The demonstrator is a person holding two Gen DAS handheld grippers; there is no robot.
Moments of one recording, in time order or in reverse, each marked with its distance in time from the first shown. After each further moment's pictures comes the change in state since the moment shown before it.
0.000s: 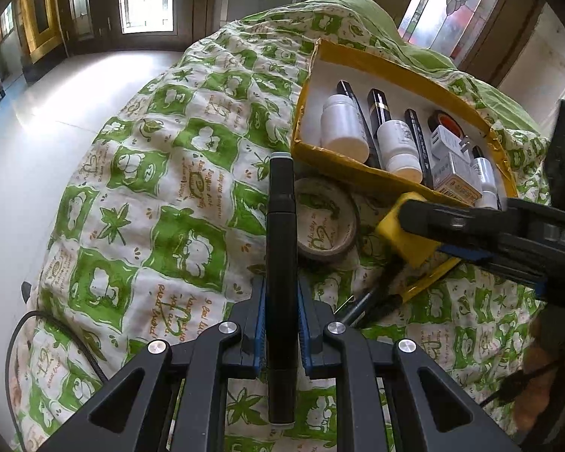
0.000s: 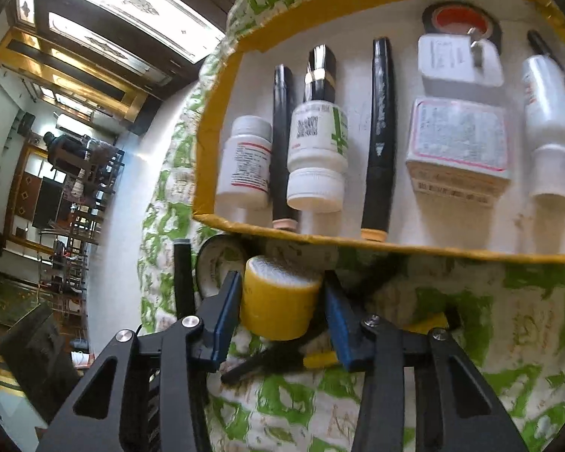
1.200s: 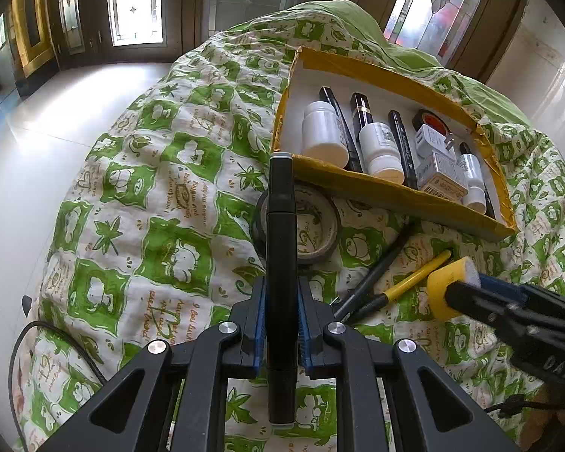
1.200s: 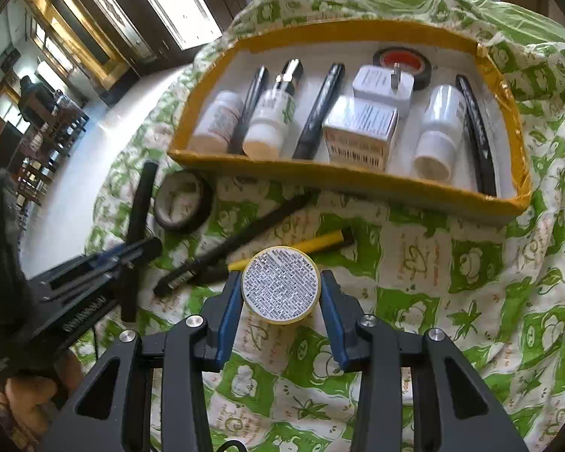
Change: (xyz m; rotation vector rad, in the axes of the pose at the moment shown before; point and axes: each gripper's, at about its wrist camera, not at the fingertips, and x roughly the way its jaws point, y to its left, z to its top) left arm -0.007 -0.010 -0.002 0.036 -0.029 -0.009; right arm -0.052 0.002 -0.054 -0.191 -0.058 -0.248
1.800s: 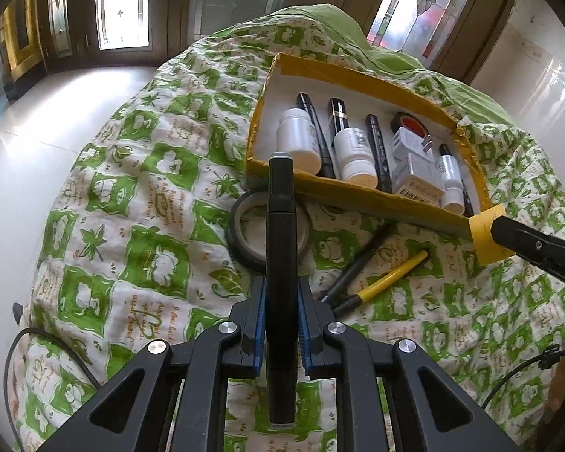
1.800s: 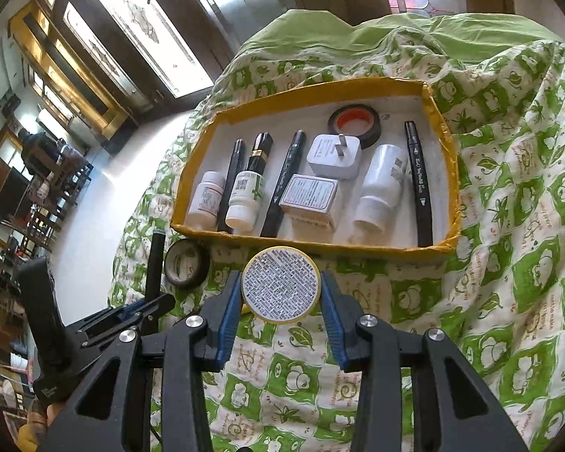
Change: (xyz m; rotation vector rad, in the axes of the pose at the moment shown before) left arm -0.008 -0.008 0.003 0.012 -0.007 -0.067; right arm -0.051 -0.034 0.020 0.104 -0.139 0.032
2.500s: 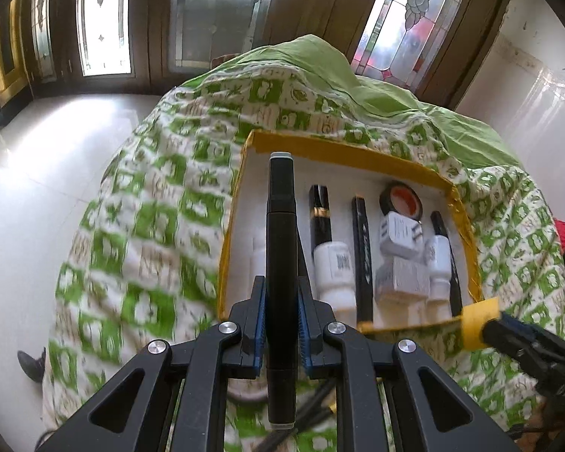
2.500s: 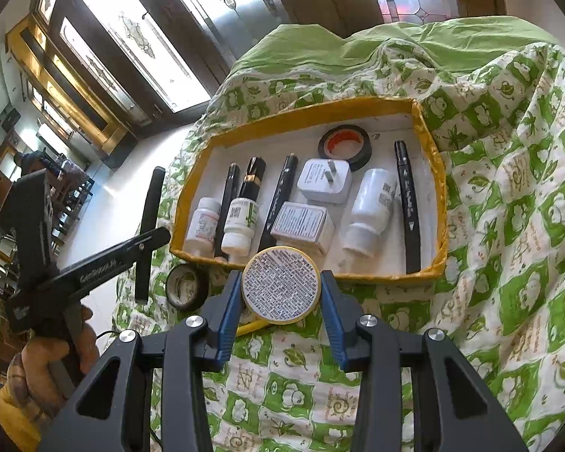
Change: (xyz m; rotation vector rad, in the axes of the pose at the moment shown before) left arm 0.007 -0.016 0.100 0.058 -0.050 -0.016; right arm -0.012 -0.014 0.022 0.034 -0.048 0.005
